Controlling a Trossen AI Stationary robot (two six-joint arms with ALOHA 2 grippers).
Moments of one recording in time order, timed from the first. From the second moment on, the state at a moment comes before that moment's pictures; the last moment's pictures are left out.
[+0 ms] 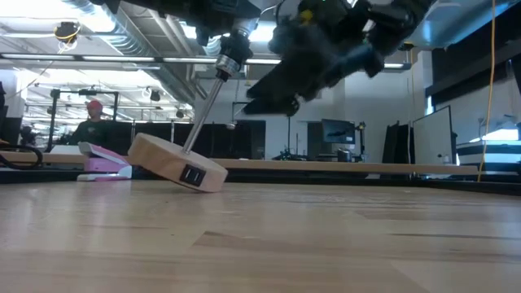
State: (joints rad) left arm -0.03 1.26 0.78 0.35 -0.23 0.01; right arm -0.07 1.77 0.97 0.33 -0.26 0.02
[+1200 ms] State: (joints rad) left arm -0.03 1.26 0.78 0.38 -0.36 -0.03; right arm -0.09 1.88 0.97 0.87 -0.10 -0.01
